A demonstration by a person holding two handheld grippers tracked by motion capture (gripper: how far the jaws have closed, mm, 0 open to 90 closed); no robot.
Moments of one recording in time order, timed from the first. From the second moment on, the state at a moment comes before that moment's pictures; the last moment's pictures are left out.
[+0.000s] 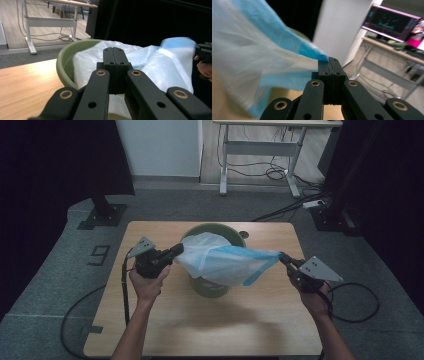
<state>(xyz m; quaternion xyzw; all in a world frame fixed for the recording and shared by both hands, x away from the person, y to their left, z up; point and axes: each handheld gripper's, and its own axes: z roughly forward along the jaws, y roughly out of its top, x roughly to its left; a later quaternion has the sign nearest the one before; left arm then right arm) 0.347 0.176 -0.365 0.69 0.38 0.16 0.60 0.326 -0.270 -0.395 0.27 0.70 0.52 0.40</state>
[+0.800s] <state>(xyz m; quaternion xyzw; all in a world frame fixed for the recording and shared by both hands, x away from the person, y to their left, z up) 0.329 0.185 -0.369 0.70 0.37 0.16 0.59 0.274 -0.248 -0.484 0.26 0.77 0.53 0.26</state>
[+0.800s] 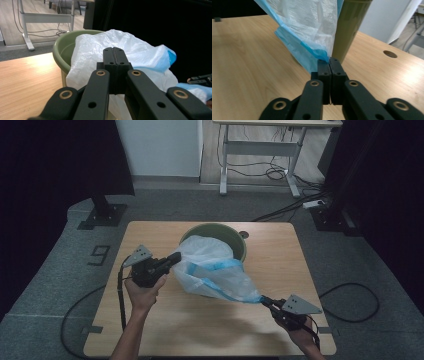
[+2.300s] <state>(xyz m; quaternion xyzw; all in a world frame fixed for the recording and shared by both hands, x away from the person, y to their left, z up) 0.328 0.185 -0.374 0.70 0.38 0.14 0.59 0.333 -0.182 -0.438 0.25 0.75 0.56 0.24</state>
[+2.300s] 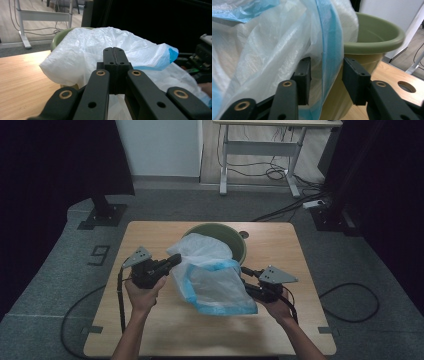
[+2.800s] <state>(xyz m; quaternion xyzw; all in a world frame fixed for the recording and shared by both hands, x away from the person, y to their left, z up) 0.333 0.183 -0.368 0.72 0.36 0.14 0.58 0.351 -0.199 -0.418 0.29 0.74 0.52 0.32</state>
